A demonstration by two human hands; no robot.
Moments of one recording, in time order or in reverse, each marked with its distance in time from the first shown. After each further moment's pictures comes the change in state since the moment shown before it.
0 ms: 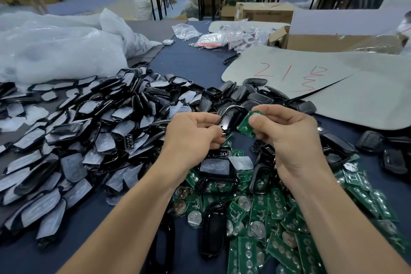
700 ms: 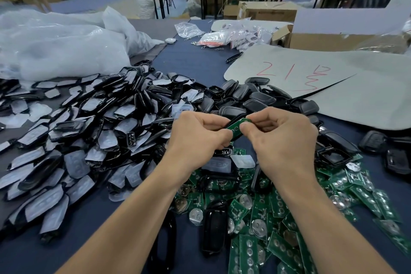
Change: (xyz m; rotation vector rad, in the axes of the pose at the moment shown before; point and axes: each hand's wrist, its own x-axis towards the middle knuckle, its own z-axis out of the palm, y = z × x) left_hand -0.008 0.002 0.001 0.107 -0.077 0.101; right_hand -0.011 0.006 0.011 -0.659 0.097 -0.306
